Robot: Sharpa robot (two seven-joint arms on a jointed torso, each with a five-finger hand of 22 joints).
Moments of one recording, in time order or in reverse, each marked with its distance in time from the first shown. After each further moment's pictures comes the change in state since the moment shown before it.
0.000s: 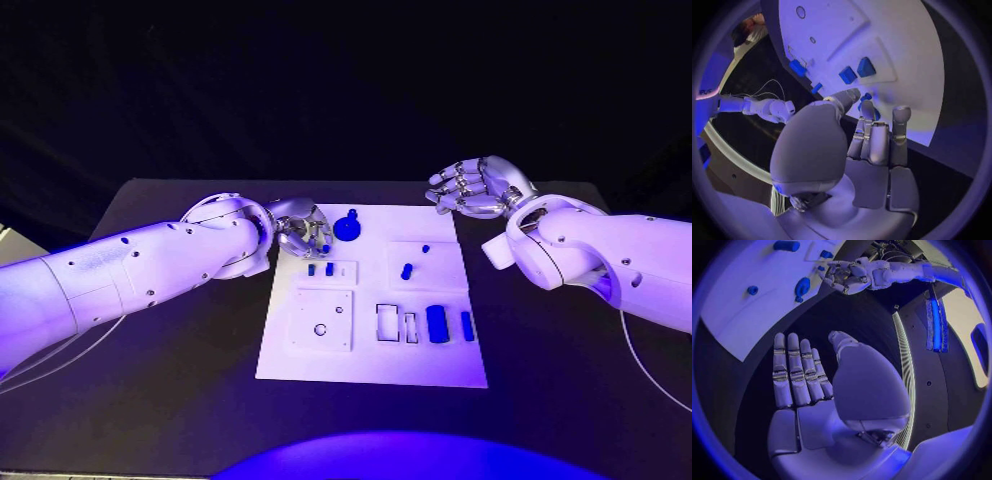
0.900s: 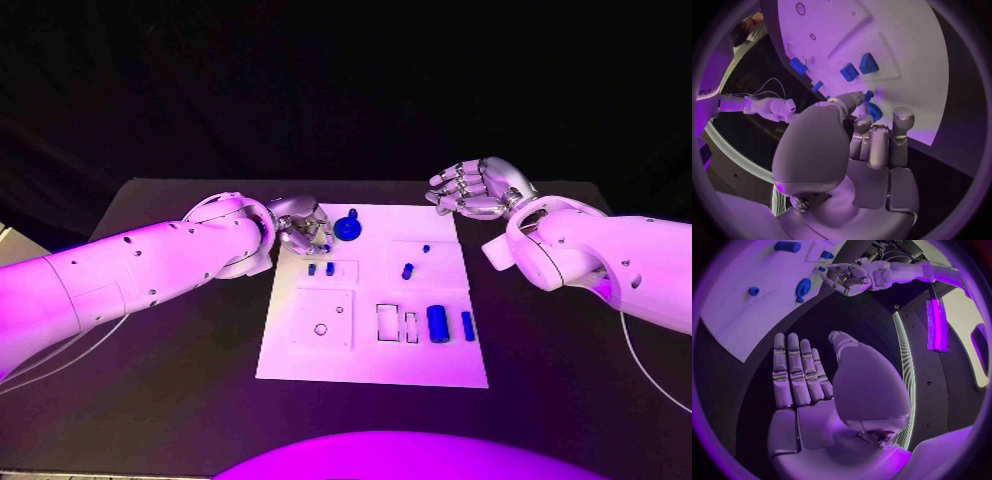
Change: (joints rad) left arm 0.000 0.006 0.000 -0.003 0.004 -0.017 0.008; left_hand 0.032 0.032 0.050 -0.023 0.000 0.058 -0.006 0.005 0.012 0.165 -0.009 0.302 0.382 0.043 -0.007 0.020 0.099 -0.016 0.073 -0.010 0.062 0.081; right arm -0.004 0.001 0.000 -0.002 0.000 0.000 0.000; right_hand 0.000 0.000 0.000 0.000 0.000 0.000 0.000 0.000 0.000 0.000 0.000 0.000 -0.001 0.000 0.000 0.000 0.000 0.000 0.000 0.000 0.000 -0.001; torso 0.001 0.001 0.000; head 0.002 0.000
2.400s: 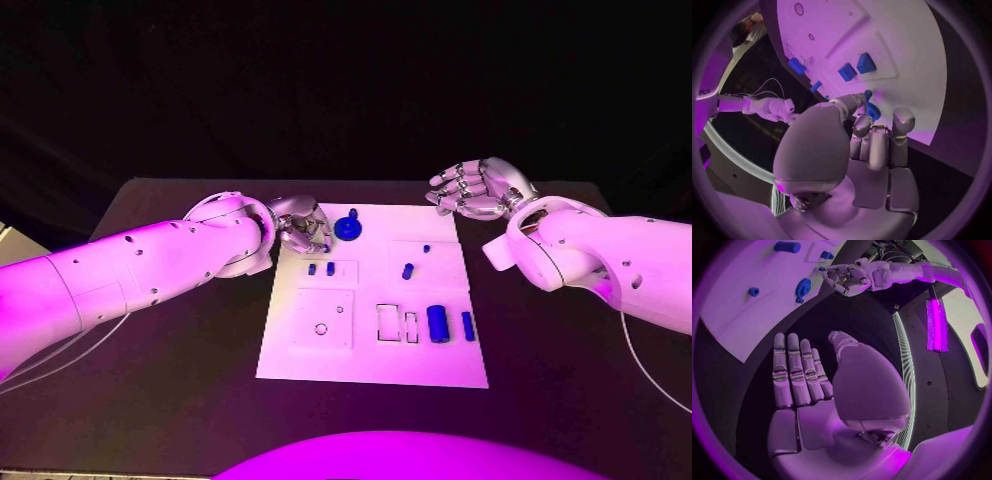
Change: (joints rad) left arm 0.000 0.003 0.001 -0.007 -0.002 0.003 -0.007; left_hand -0.003 0.019 0.017 -0.012 0.000 0.055 -0.002 0.023 0.016 0.030 -0.002 0.025 0.042 0.013 -0.002 0.004 0.024 0.000 0.018 -0.003 0.017 0.023; right arm -0.001 -0.001 0.000 0.001 0.000 0.000 0.000; right_hand 0.000 0.000 0.000 0.000 0.000 0.000 0.000 0.004 -0.002 0.000 0.000 0.000 -0.006 0.000 0.000 -0.006 -0.002 0.000 0.000 0.000 0.000 -0.006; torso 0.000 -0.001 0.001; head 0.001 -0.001
